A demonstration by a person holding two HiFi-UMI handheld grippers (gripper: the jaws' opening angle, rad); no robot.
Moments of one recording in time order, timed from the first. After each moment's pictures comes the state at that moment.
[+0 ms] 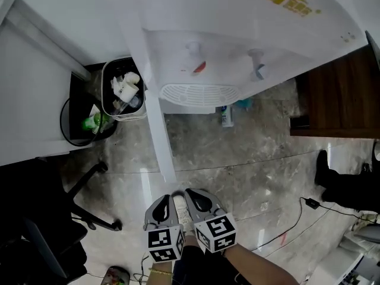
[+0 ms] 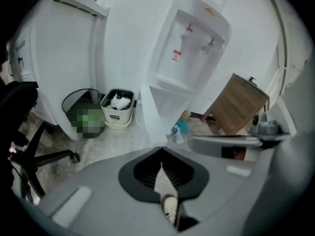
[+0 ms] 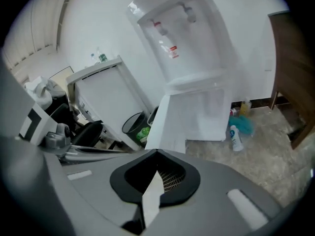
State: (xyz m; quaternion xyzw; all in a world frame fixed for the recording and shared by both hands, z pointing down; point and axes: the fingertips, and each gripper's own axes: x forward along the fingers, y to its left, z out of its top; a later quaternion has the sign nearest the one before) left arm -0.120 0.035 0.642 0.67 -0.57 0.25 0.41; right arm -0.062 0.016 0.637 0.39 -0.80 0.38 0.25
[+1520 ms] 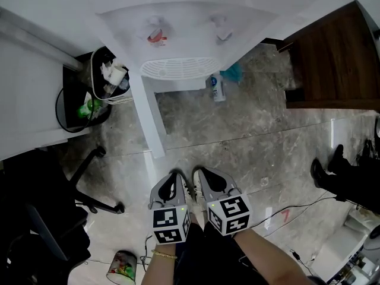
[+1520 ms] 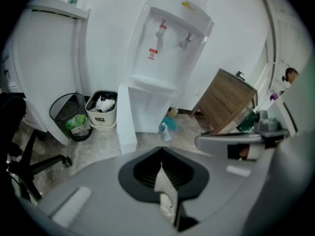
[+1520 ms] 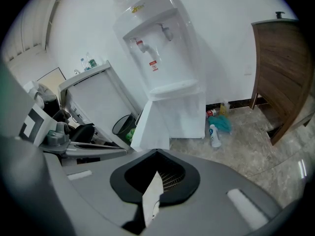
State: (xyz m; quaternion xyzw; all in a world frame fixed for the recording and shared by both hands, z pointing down) left arm -0.061 0.039 0.614 0.70 -0.52 0.26 0.40; right arm 0.015 0.029 0.608 0.45 -0.77 0.38 0.26
